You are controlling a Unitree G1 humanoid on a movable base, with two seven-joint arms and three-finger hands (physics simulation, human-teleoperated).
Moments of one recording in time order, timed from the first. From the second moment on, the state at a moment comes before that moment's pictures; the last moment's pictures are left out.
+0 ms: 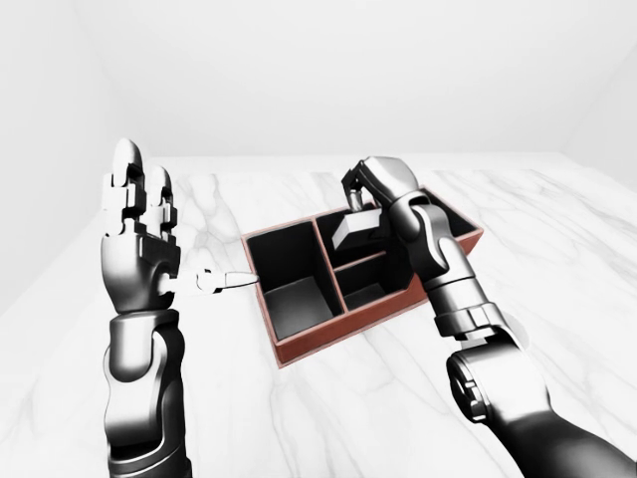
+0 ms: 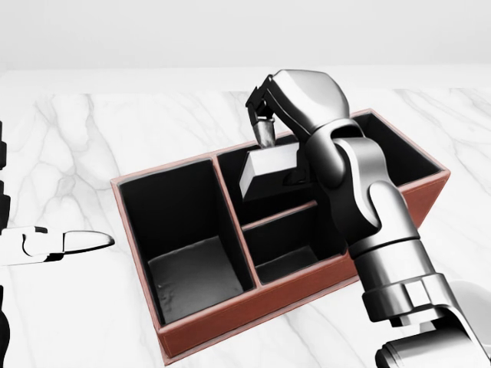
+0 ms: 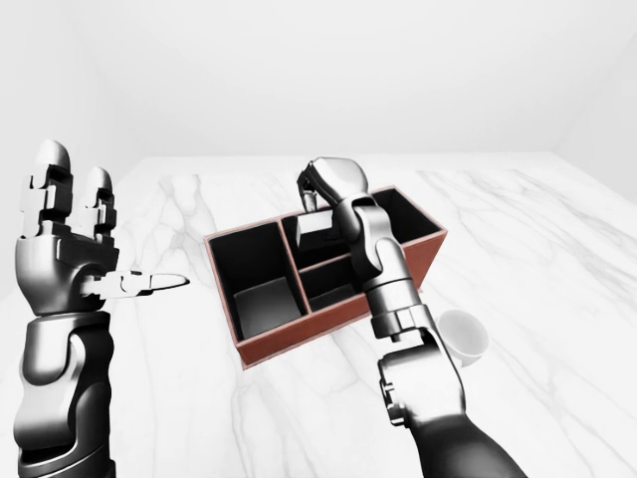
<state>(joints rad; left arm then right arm) -0.14 0.13 0.24 -0.51 -0.17 0.09 -0.04 -0.91 -0.16 0.04 0.56 -1.01 -0.09 0.14</state>
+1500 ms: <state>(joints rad) -0.15 0.13 0.24 -0.51 -0.18 0.09 -0.03 -0.99 -0.12 0.08 0.83 -1.06 -0.09 -0.04</state>
